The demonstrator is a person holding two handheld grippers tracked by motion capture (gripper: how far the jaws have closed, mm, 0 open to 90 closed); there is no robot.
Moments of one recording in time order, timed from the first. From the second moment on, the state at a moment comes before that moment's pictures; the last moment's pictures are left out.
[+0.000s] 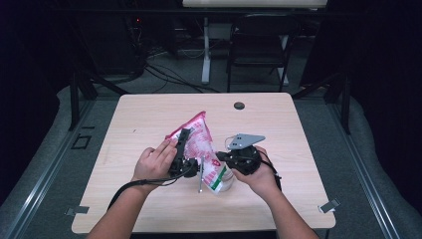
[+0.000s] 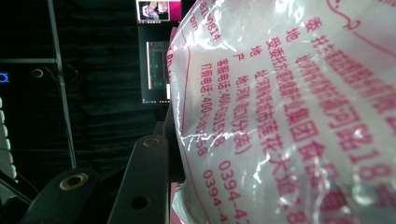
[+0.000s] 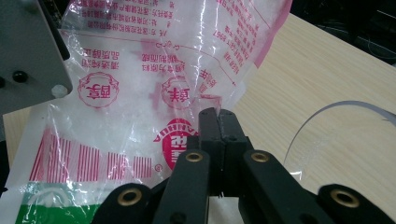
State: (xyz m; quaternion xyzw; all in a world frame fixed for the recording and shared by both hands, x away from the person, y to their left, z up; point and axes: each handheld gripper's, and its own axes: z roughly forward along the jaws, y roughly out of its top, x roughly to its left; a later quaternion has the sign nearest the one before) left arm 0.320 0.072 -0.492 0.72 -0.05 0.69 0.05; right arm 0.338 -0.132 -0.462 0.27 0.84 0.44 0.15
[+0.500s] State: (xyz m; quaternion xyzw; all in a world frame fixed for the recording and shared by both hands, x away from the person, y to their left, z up) left arm 0.320 0.072 -0.491 0.72 -0.05 0.69 0.04; right arm 0.338 -0.133 -0.462 0.27 0.84 0.44 0.15
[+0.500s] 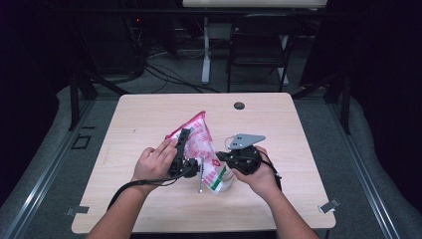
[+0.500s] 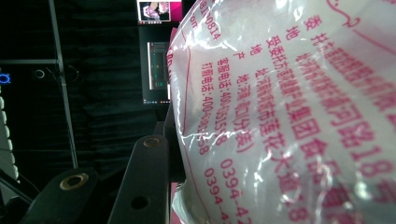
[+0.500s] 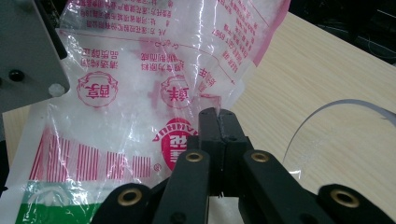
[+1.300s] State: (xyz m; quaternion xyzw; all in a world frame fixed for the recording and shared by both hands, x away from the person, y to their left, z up) left arm 0.319 0.070 -0.490 0.72 -0.05 0.69 0.05; right arm 0.338 -0.134 -0.462 0.27 0.84 0.44 0.16
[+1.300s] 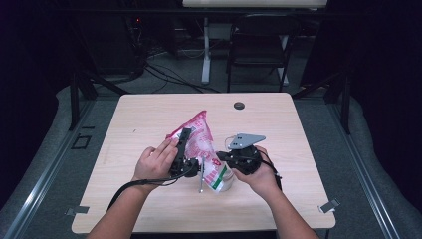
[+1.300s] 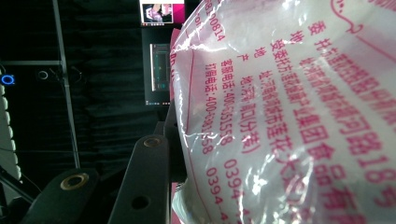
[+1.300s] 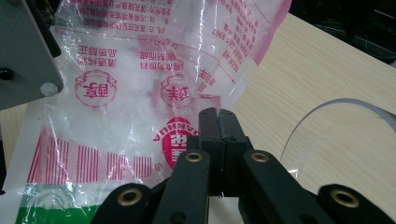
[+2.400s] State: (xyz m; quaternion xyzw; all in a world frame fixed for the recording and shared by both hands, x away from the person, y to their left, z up) left arm 0.318 0.068 -0.487 0.71 -0.06 0.70 0.05; right arm 0.339 -0.133 -0.463 0.27 0.84 0.43 0.16
